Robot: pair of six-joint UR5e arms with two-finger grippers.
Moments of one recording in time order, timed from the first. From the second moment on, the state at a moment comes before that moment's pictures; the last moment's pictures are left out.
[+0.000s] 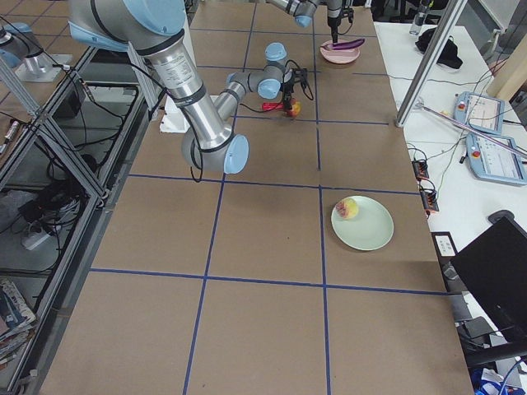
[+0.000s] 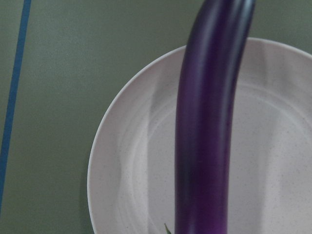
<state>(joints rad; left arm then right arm) -1.13 -2.05 -1.13 -2.02 -2.00 -0.66 0.47 -0.81 1.52 -1.22 1.70 1.33</state>
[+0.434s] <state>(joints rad) -1.13 -2.05 -1.13 -2.02 -2.01 -0.66 0.44 -0.77 1.46 -1.24 1.65 1.16</state>
